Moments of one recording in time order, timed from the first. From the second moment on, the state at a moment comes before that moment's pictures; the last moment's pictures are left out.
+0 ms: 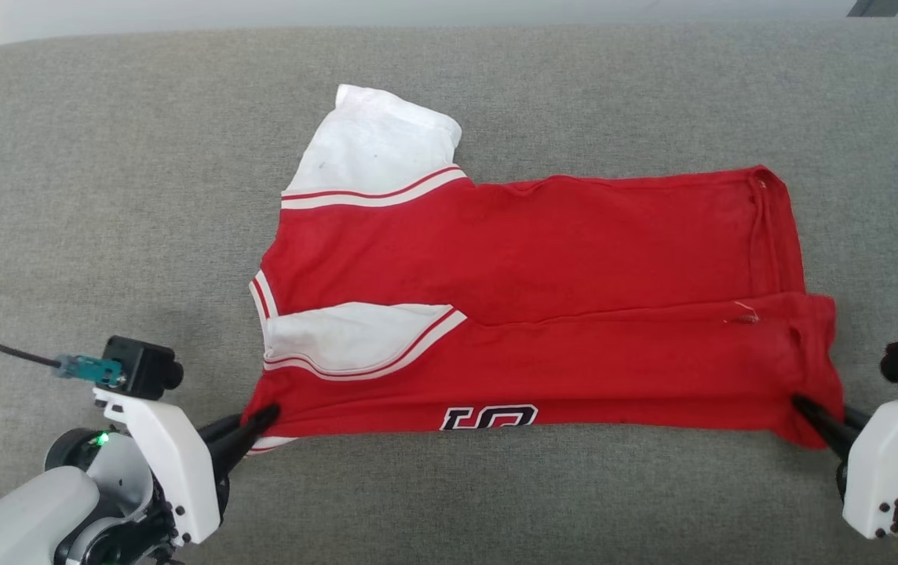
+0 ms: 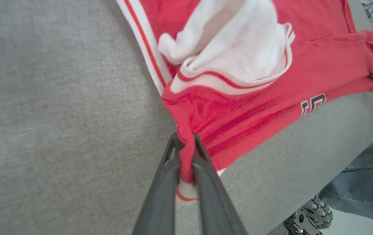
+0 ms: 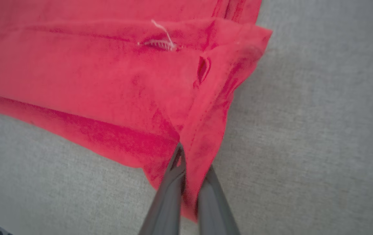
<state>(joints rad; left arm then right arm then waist) -0.52 0.86 -1.02 0.16 -1.33 -0.02 0.11 -0.10 -0.57 0.16 0.05 0.67 0.13 0.53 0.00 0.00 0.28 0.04</state>
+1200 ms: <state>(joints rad) -1.10 0.78 -0.88 0.77 -1.20 -0.01 0.24 -0.26 -0.14 0.14 0.07 0.33 0.13 -0.14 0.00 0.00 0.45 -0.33</state>
